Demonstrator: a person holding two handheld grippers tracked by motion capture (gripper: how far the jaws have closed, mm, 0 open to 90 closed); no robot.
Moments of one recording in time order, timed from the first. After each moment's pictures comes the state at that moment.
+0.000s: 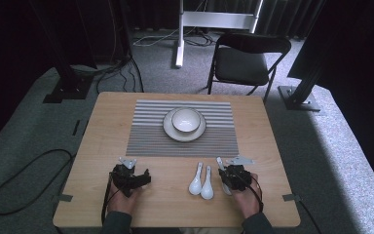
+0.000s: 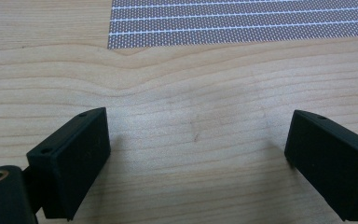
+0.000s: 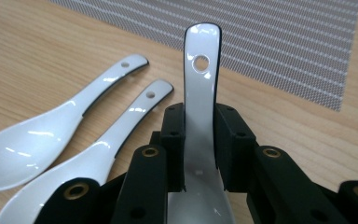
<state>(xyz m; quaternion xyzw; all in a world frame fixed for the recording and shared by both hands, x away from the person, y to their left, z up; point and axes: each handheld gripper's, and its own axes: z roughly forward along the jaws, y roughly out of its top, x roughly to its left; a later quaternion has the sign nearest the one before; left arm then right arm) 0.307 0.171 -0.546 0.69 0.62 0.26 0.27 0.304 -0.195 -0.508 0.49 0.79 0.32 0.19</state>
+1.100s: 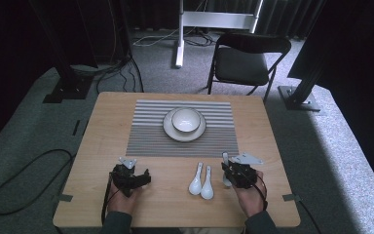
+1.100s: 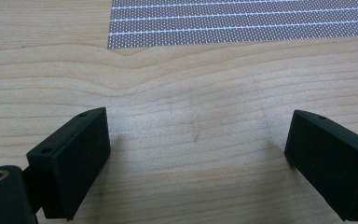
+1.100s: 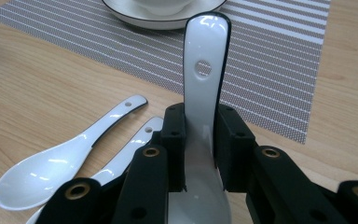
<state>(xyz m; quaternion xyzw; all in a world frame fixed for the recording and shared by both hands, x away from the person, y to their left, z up) 0.307 0.171 -0.546 0.69 0.62 0.26 0.27 0.298 -0.203 -0.484 0.48 0.77 0.37 0.23</state>
